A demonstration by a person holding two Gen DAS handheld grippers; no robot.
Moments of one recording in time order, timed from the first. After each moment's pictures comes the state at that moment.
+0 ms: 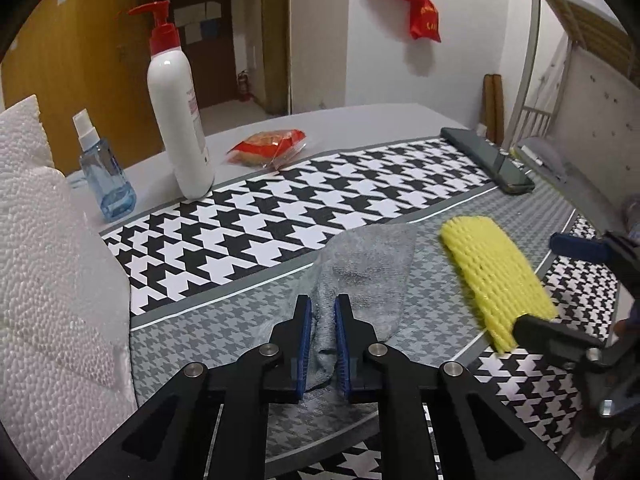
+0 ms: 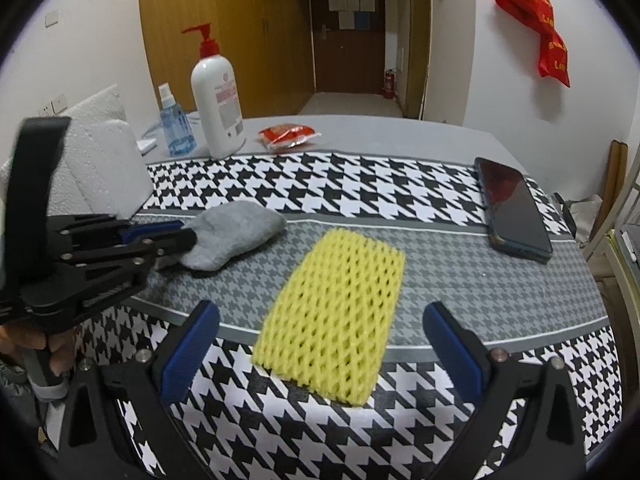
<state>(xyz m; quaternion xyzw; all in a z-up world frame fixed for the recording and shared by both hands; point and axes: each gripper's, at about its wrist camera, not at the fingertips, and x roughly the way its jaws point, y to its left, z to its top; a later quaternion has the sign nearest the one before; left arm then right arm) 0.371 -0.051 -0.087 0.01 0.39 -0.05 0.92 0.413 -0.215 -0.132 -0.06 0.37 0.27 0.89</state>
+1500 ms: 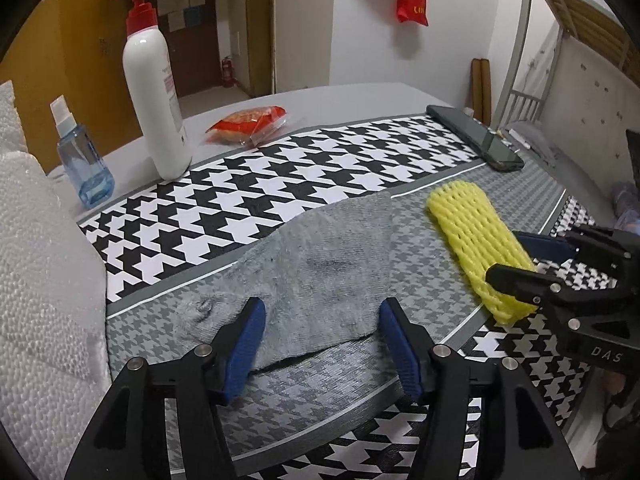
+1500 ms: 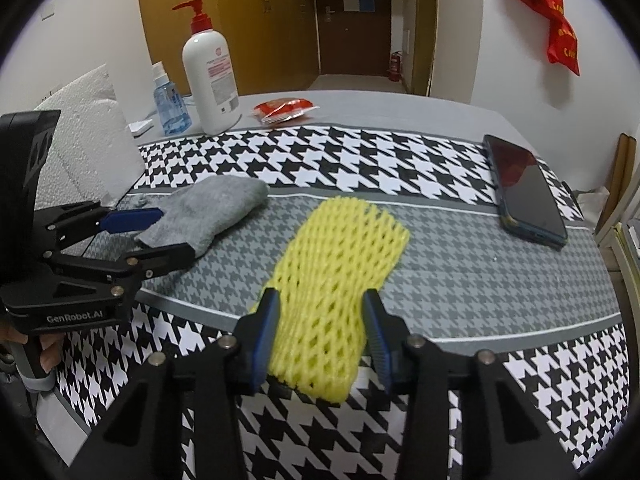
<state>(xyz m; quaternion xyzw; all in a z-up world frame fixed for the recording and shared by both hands) 0.376 -0.058 -0.103 0.02 0.43 -0.07 0.90 0.423 -0.217 -0.150 -0.07 0.40 0.27 0.87</state>
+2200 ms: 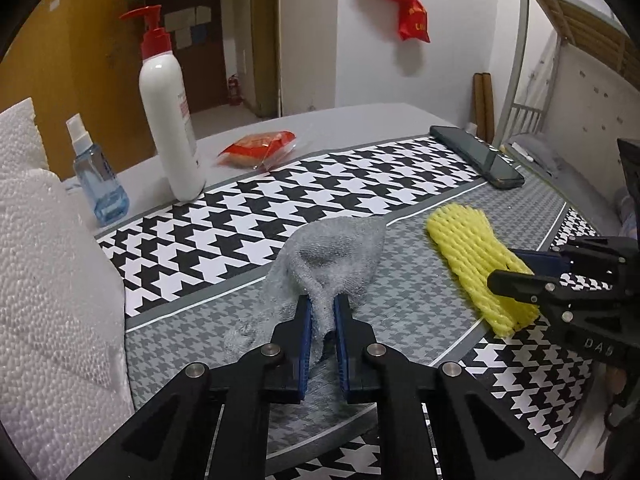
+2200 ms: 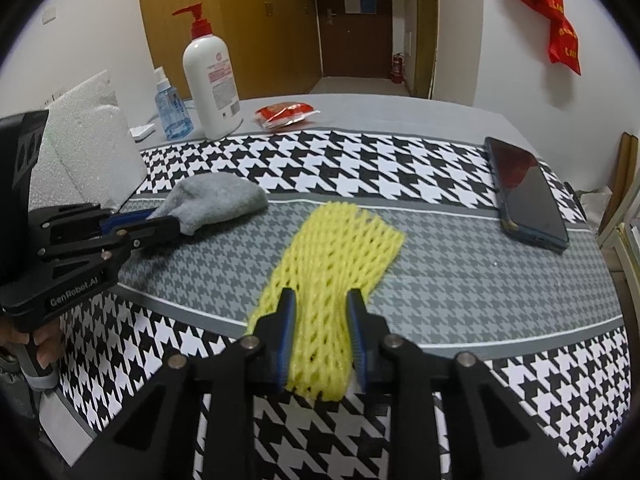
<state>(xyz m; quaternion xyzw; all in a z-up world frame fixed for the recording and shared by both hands) 0.370 -0.050 -0.089 0.02 0.39 -0.06 0.92 0.425 -0.217 -0.147 -0.07 0.40 0.28 0.87</state>
